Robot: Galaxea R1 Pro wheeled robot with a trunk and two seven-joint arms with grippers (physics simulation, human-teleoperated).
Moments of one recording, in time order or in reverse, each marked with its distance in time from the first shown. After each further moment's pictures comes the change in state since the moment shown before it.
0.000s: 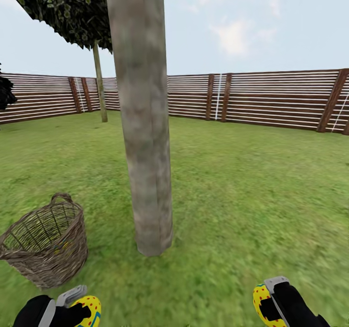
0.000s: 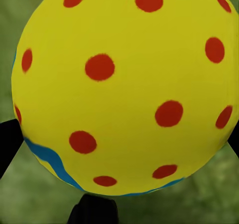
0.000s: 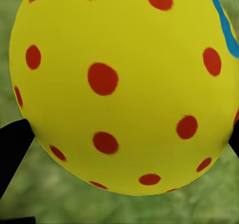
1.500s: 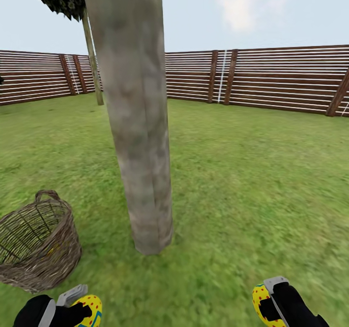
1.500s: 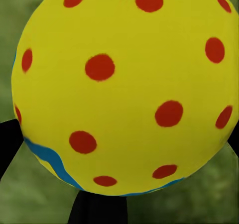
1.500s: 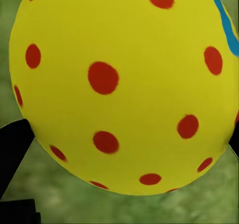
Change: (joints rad) left arm 0.000 0.000 0.000 -0.001 0.003 0.000 -0.011; right arm 0.000 0.002 0.003 0.001 0.000 0.000 0.000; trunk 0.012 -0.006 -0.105
